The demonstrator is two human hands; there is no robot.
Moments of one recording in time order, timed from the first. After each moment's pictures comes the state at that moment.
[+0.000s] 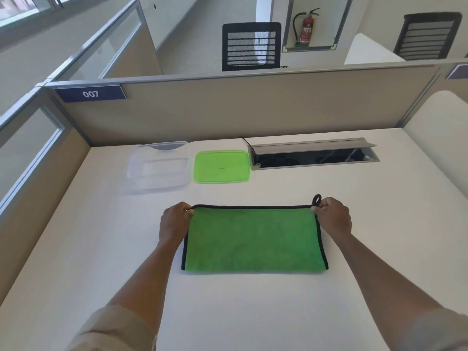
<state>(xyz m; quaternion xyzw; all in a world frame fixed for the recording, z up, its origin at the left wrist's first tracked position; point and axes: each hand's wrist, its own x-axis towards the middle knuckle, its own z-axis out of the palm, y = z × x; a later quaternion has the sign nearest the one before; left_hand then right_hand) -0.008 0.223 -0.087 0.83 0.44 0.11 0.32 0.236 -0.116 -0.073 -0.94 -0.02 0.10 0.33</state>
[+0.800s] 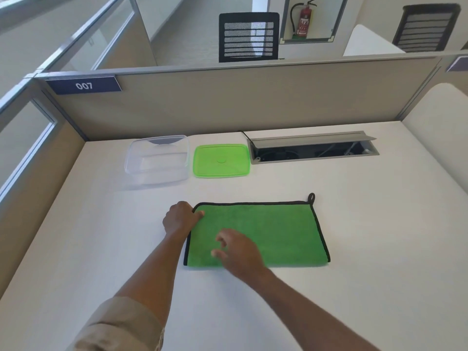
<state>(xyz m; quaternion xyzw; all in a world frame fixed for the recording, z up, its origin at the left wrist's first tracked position) 0.007 0.215 -0.082 0.84 0.49 -0.04 0.23 0.031 0.011 -0.062 -0.85 -0.39 0.20 0.29</state>
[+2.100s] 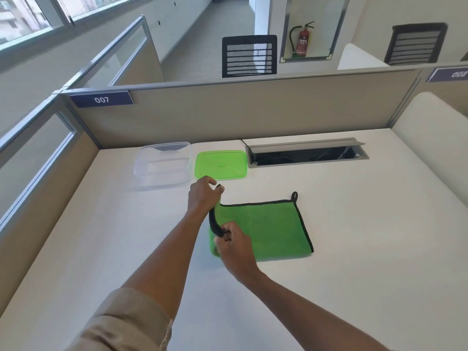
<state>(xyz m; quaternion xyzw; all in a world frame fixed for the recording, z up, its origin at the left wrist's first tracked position) 0.046 0.165 -0.019 0.83 0.41 0.13 0.35 -0.003 -0.008 -0.039 -0.78 -0.22 0.22 0.54</state>
